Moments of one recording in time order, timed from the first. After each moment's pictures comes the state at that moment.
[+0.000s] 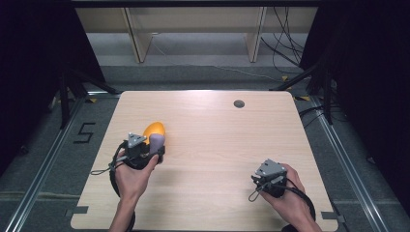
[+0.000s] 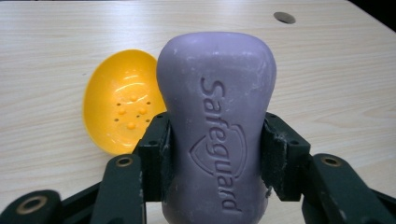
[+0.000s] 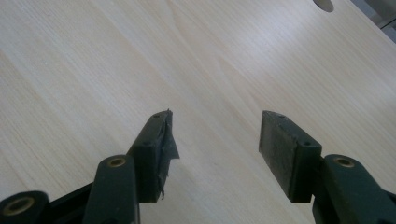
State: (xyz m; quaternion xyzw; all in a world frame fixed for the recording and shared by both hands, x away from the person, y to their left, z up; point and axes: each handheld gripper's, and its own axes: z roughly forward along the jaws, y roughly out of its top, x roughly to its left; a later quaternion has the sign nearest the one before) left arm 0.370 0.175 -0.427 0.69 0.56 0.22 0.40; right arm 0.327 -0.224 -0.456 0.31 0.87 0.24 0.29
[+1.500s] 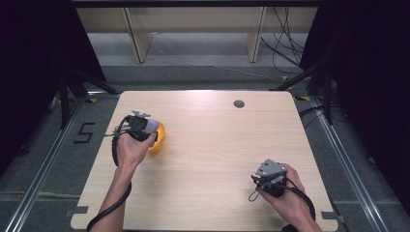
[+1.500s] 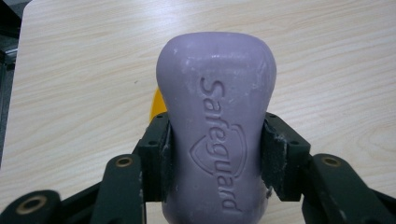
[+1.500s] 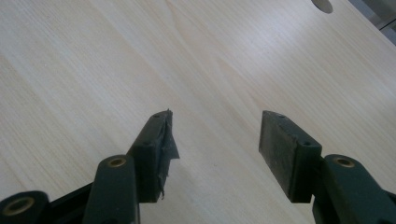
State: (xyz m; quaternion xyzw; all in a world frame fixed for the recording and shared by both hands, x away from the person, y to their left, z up) left arm 0.453 0.188 -0.416 0.75 0.56 0.23 0.27; right arm 0.327 -0.223 -0.457 0.31 0.87 0.25 0.29
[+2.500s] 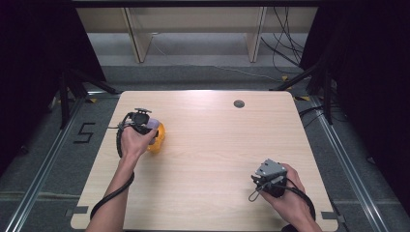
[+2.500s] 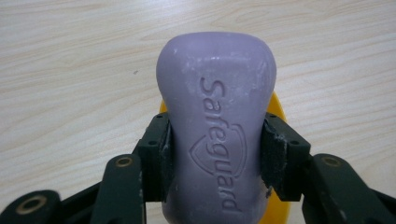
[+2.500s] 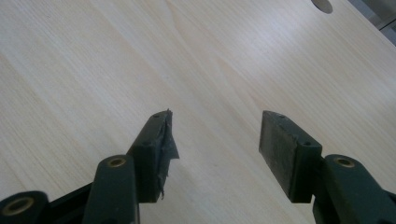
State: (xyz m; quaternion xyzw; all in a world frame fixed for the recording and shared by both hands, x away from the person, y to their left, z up) left arm 0.493 0.194 -0.442 0.75 0.59 0.19 0.24; right arm 0.327 -0.224 -0.456 0.31 0.87 0.24 0.29
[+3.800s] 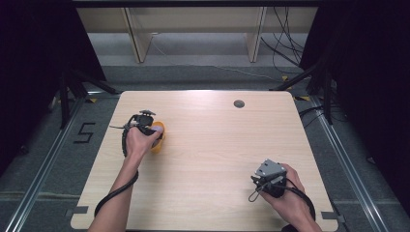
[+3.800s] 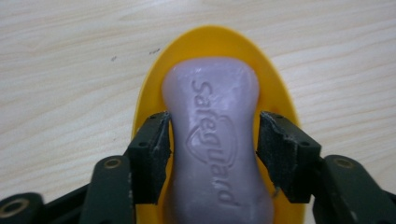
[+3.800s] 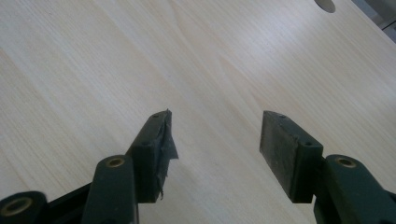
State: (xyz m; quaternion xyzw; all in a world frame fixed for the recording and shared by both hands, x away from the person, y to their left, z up) left arm 0.504 0.190 -0.458 0.75 0.60 0.17 0.23; right arm 0.327 -0.224 -0.457 0.31 0.87 0.24 0.28
